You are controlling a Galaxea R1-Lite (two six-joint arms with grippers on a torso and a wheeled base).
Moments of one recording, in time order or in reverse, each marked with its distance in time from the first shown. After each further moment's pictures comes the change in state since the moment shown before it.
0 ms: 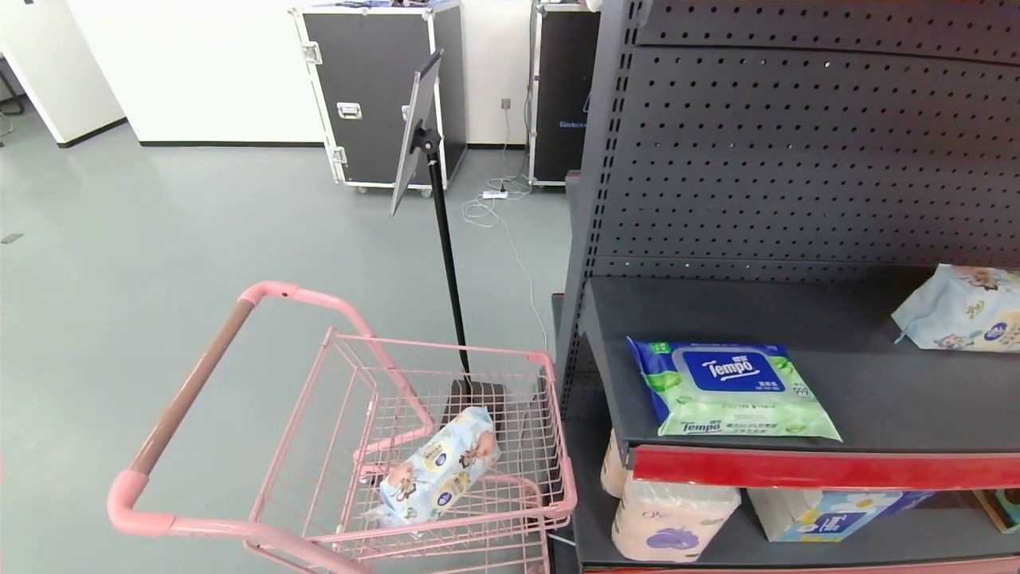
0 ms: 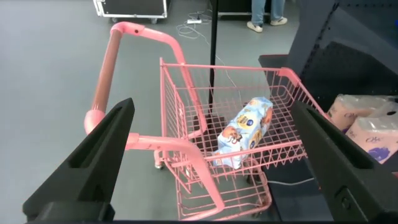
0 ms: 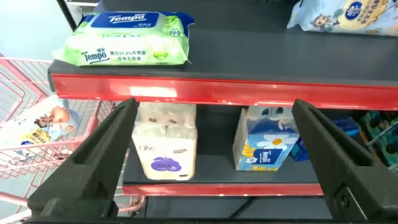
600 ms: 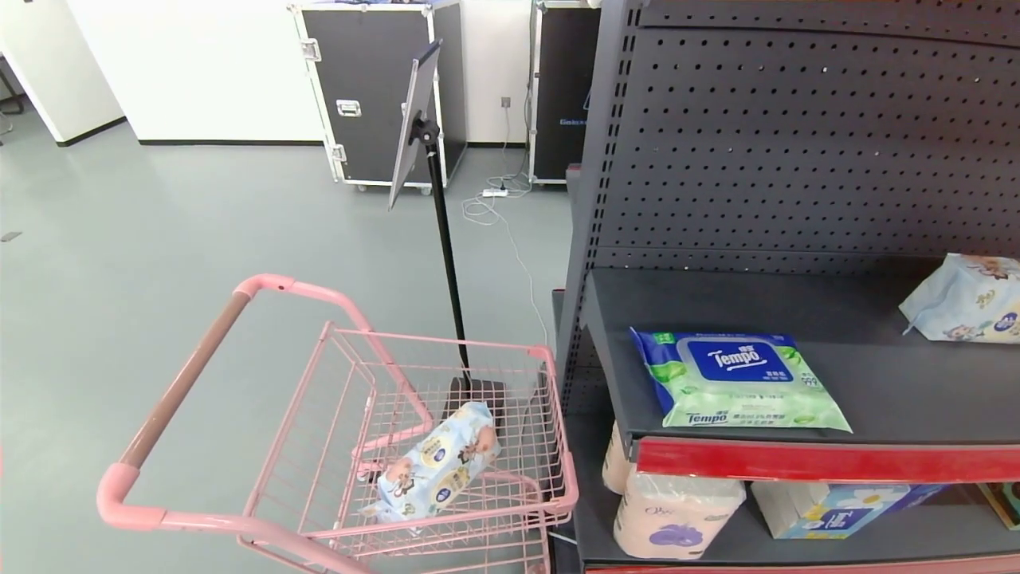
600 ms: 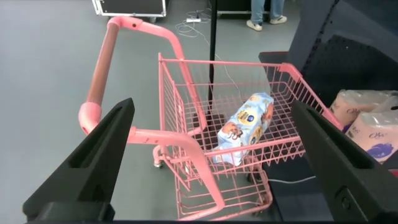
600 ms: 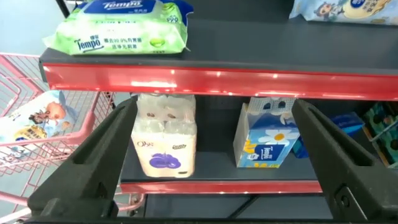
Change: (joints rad) left arm 0.000 0.000 0.000 0.000 0.000 0.000; right arm 0.000 0.000 0.000 0.000 -0.002 0.001
